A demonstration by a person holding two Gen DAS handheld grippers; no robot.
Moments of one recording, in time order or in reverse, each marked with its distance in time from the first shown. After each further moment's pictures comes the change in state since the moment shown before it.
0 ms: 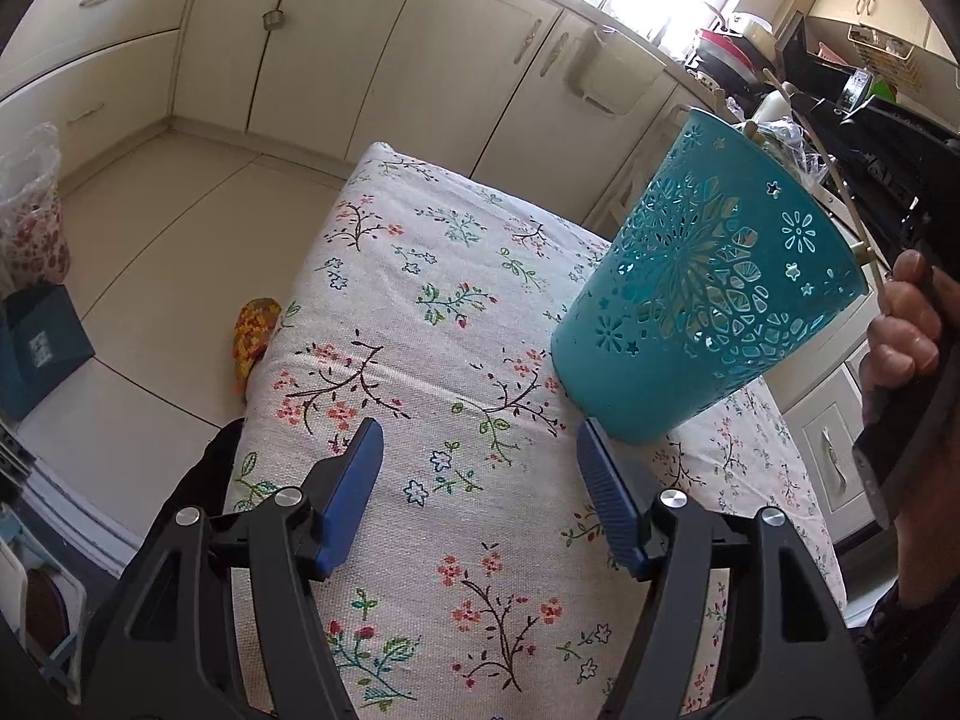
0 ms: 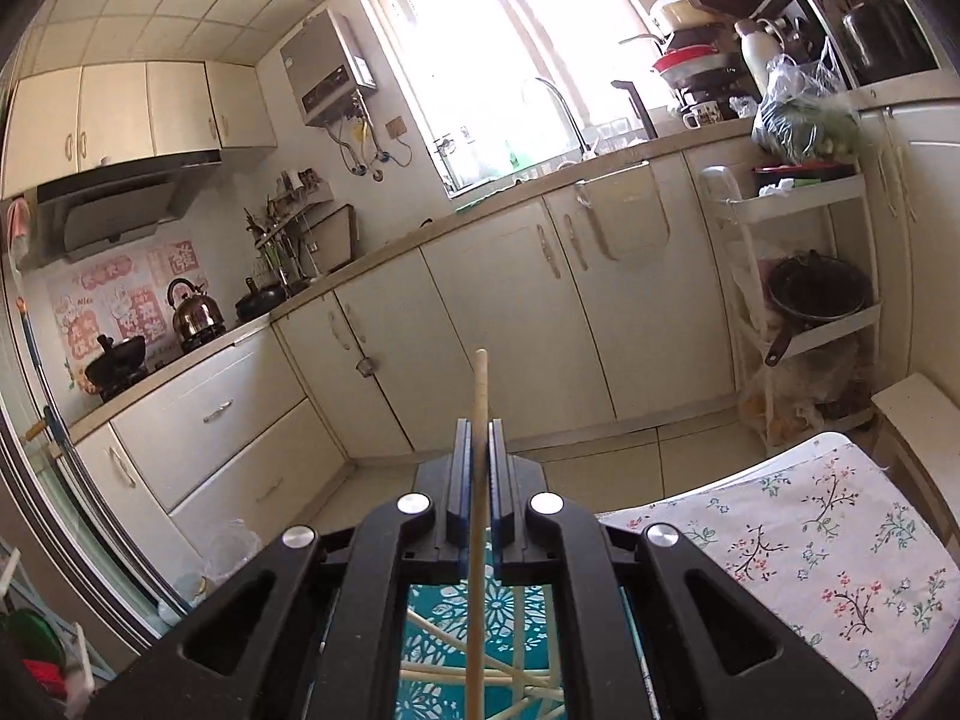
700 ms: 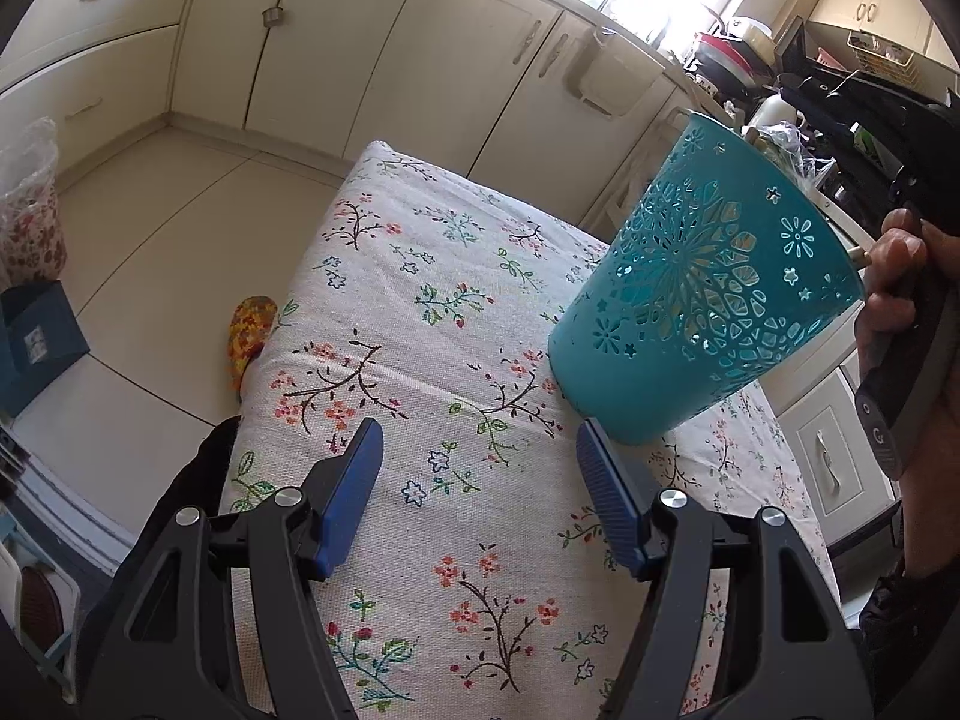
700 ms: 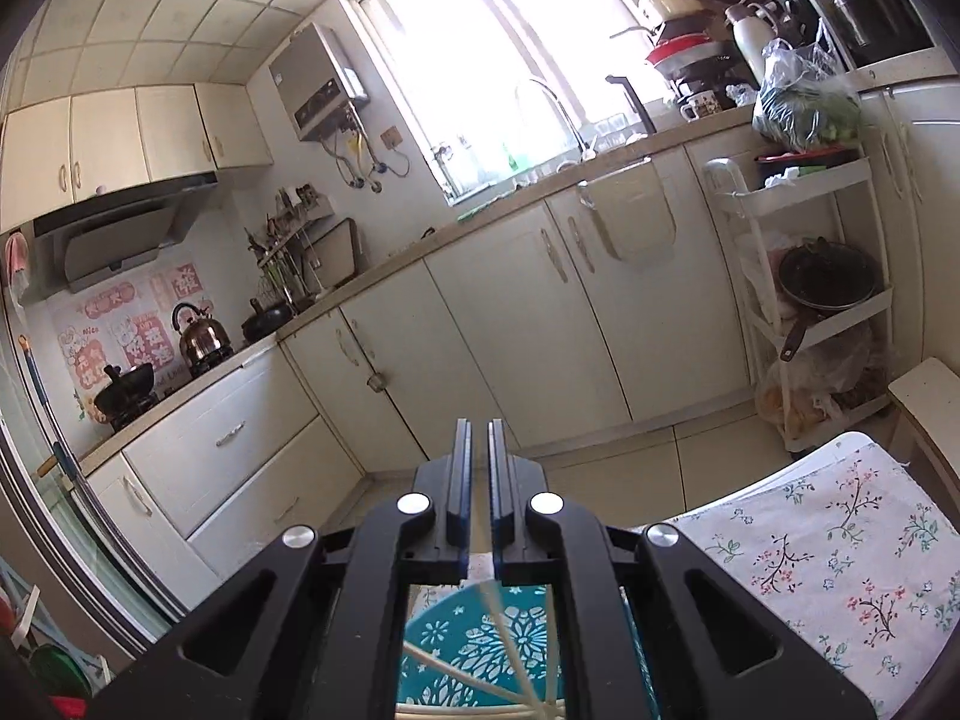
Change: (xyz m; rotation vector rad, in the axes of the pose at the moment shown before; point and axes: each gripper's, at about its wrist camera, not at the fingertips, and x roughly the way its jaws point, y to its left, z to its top) left arm 0.001 0.001 -0.001 -0.010 -0.003 -0.016; right arm 0.017 0.004 0.011 0.051 -0.005 0.022
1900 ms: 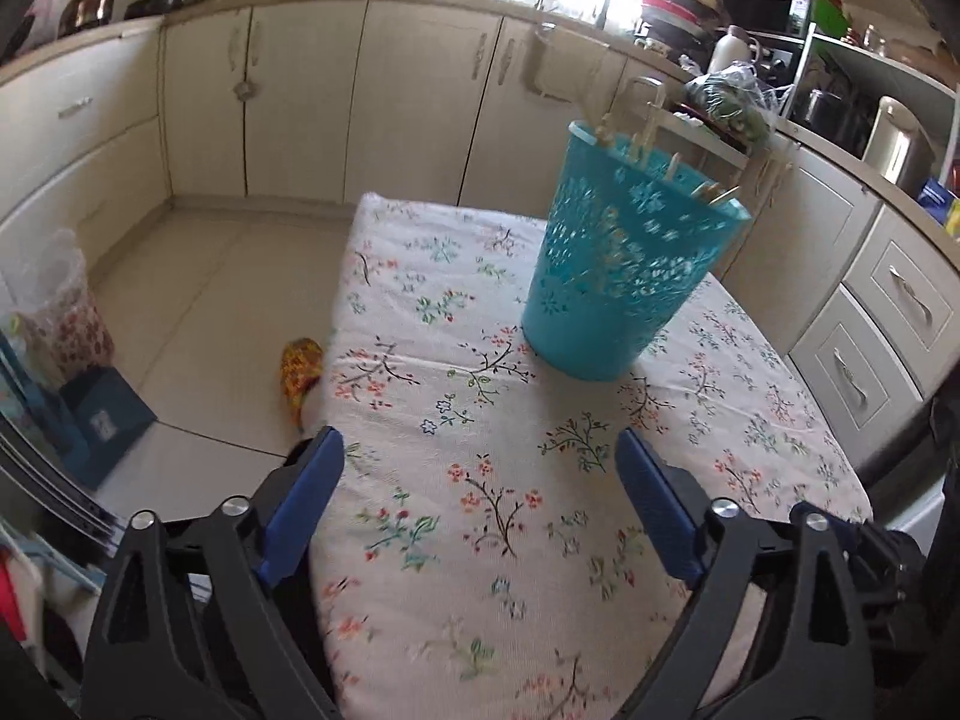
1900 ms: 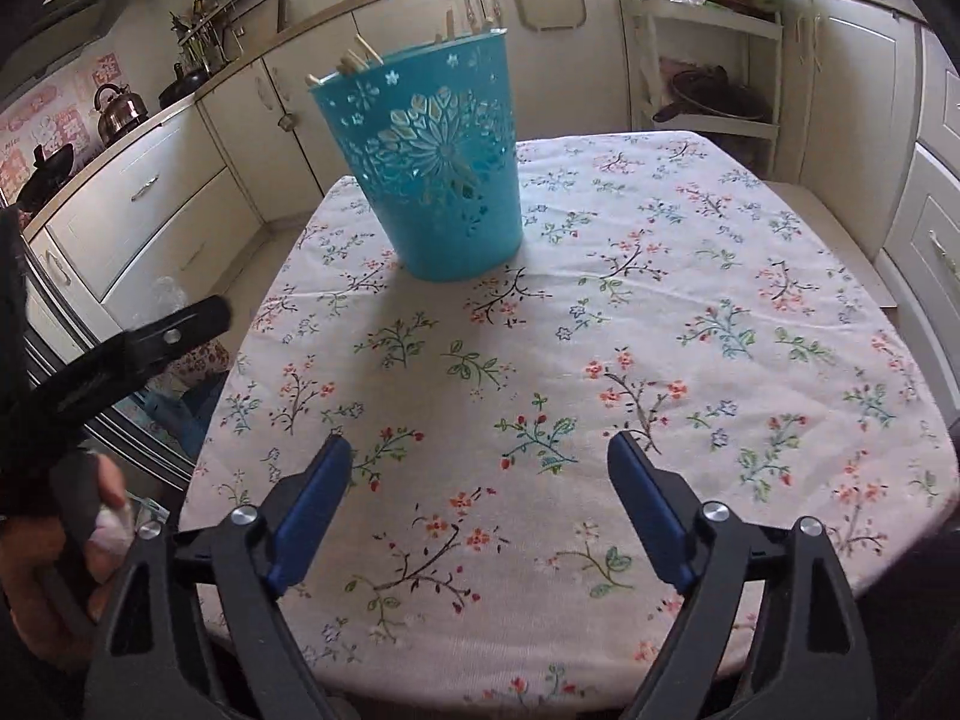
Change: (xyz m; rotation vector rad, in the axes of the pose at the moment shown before) left arm -0.096 -0.040 -0.018 0.233 -0.016 0.109; right arm -0.148 0.006 -0.177 -0.091 0.513 -0.313
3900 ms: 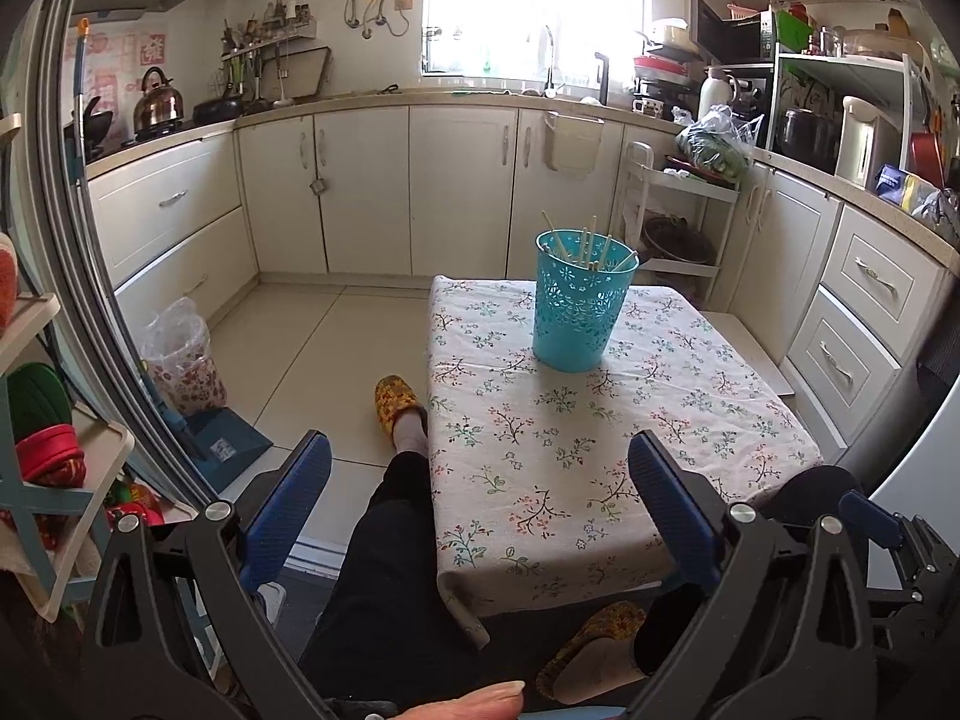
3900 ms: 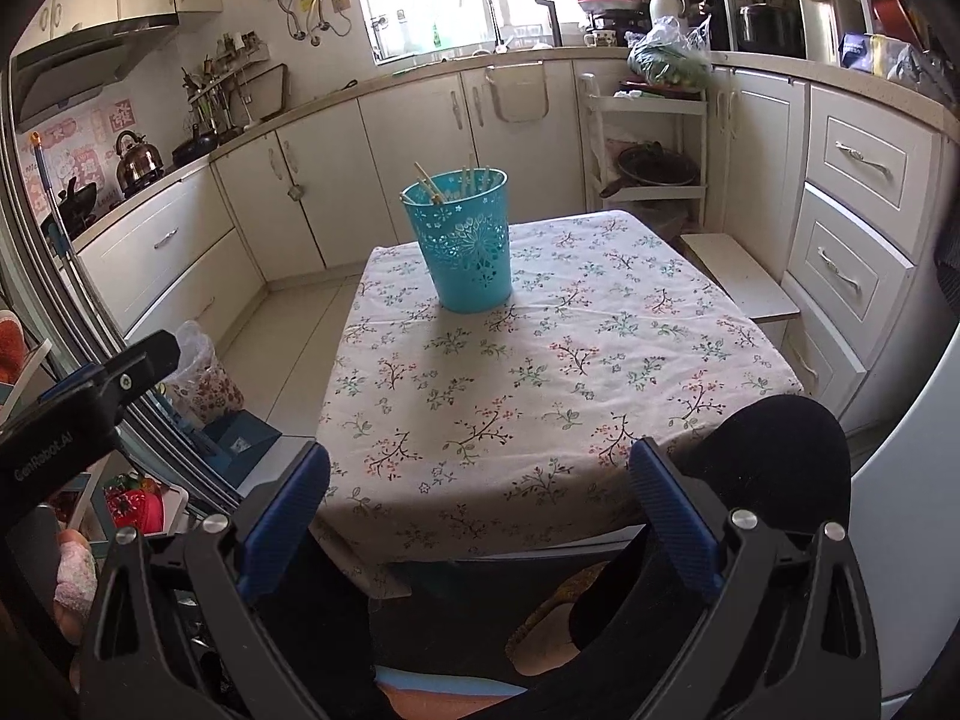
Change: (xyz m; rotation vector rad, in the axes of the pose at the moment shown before) left arm -0.237 -0.051 -0.051 0.068 -0.150 0.179; right arm -0.178 0.053 -0.074 0.030 -0.172 -0.081
